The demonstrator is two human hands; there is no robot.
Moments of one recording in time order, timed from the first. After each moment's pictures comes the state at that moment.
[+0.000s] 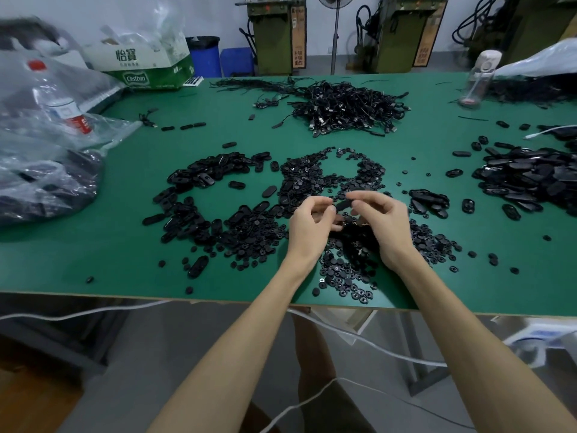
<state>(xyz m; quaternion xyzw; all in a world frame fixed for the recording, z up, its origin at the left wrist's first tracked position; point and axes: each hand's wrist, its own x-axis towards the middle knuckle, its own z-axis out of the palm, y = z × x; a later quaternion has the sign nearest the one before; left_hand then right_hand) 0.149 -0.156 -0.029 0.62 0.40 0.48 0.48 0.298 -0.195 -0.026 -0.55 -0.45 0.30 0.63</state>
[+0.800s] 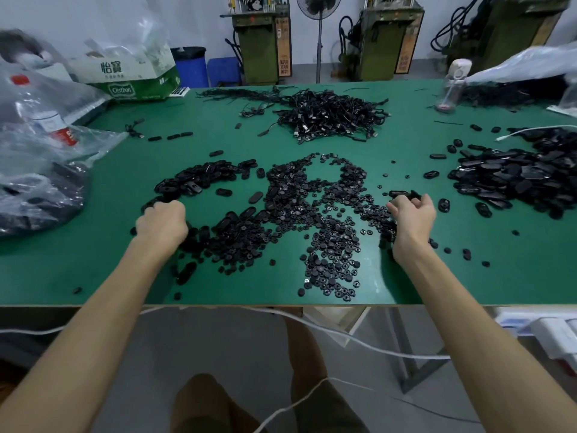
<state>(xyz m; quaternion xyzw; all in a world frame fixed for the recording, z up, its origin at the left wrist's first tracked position) -0.032 -0.094 0.033 0.71 0.70 0.02 0.01 0.343 -0.201 -0.012 -0.64 -0.15 0.25 0.71</state>
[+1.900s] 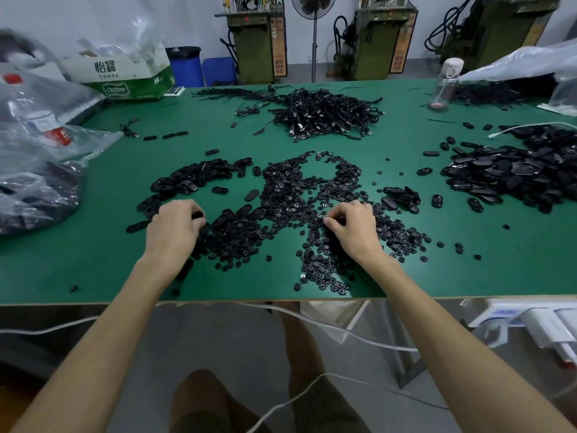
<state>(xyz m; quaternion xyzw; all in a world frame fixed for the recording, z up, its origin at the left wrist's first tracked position) -0.019 -0.127 0.024 0.75 0.63 0.21 0.04 0.289 -0.199 -0.028 -0.75 -0.55 0.11 0.35</state>
